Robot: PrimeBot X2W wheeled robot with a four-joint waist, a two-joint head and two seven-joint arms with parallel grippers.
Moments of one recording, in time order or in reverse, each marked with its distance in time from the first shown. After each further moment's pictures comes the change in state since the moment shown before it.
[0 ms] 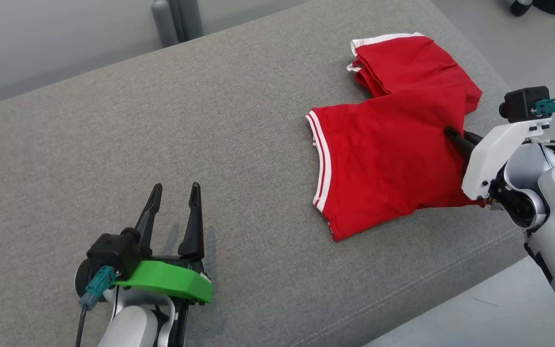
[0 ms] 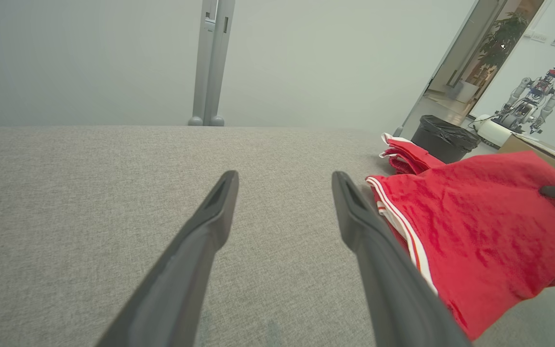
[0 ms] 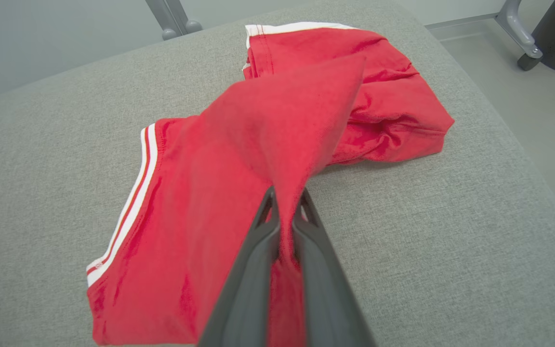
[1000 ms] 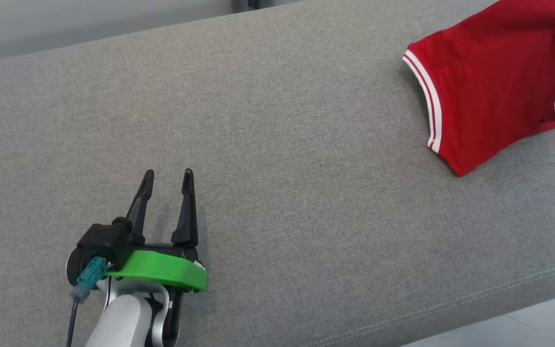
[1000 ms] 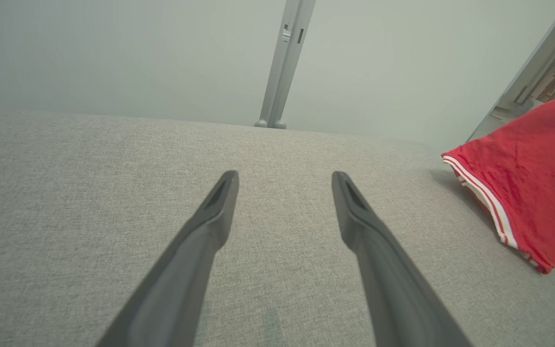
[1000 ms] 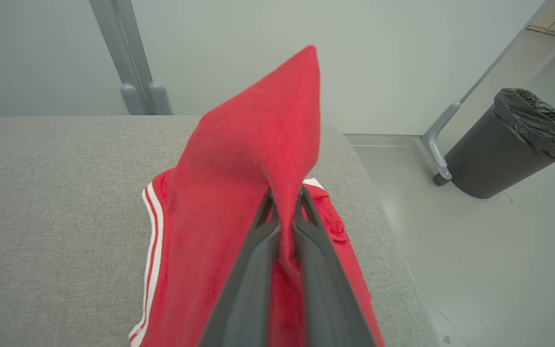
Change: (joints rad) left arm -0.025 0.010 0.007 -0.004 -0.006 0.006 -0.014; right arm -0.237 -0.134 -0.091 0.121 -0.214 0.000 -0.061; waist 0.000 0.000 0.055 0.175
